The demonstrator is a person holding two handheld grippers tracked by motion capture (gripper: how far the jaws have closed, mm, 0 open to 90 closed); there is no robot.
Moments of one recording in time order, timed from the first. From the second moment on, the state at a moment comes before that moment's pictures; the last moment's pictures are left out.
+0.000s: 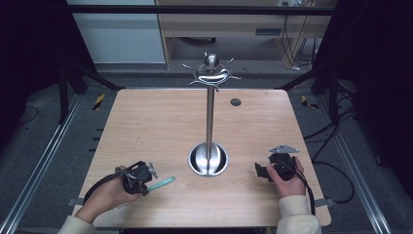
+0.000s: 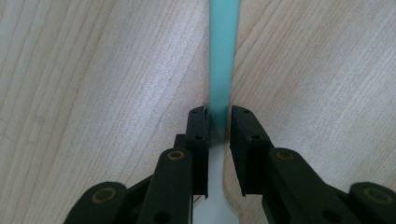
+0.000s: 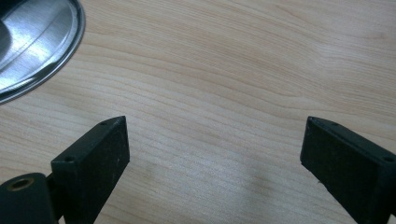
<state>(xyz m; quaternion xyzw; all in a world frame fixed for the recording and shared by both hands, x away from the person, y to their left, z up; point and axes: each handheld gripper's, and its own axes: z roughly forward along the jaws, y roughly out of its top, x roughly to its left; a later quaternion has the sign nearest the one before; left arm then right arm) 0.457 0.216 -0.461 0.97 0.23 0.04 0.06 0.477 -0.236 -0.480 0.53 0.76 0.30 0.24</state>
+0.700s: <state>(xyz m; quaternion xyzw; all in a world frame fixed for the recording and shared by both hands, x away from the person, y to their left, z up) 0.454 0.222 -0.445 0.96 0.24 0.06 0.10 0.477 -0.236 -0.481 0.53 0.76 0.30 0.24</state>
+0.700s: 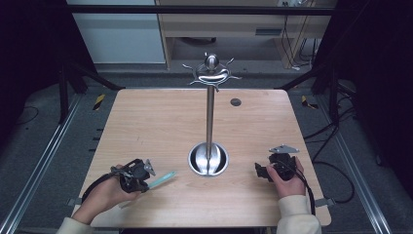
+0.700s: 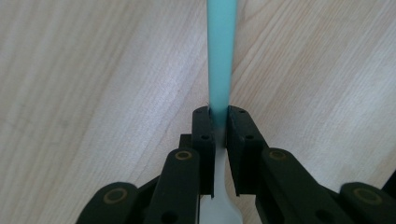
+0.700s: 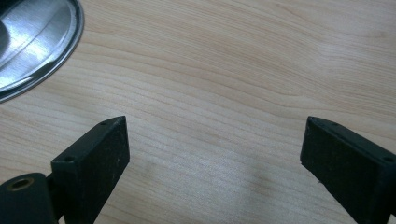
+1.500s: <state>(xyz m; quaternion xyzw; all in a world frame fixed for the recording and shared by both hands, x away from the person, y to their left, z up) 0.436 0.245 -0.375 0.90 0.28 0.16 0.28 0.476 -0.235 -0.480 0.53 0.75 0.31 0.24</state>
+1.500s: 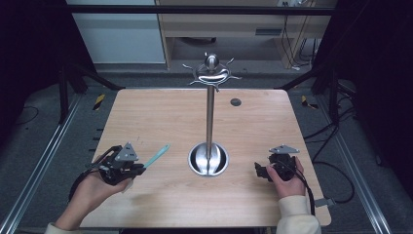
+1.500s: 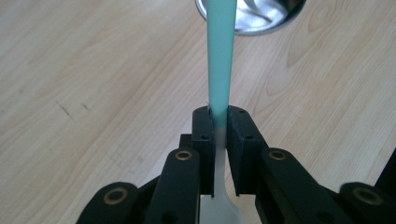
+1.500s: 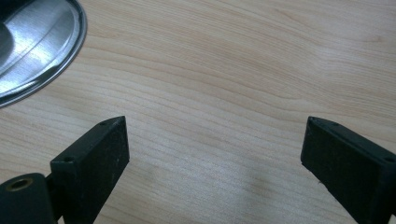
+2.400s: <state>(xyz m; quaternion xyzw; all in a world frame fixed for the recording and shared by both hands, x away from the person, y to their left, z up) 0.428 0.237 -0.311 0.85 0.27 0.23 0.39 0.475 -0.235 -0.478 0.53 0.75 0.31 0.24</state>
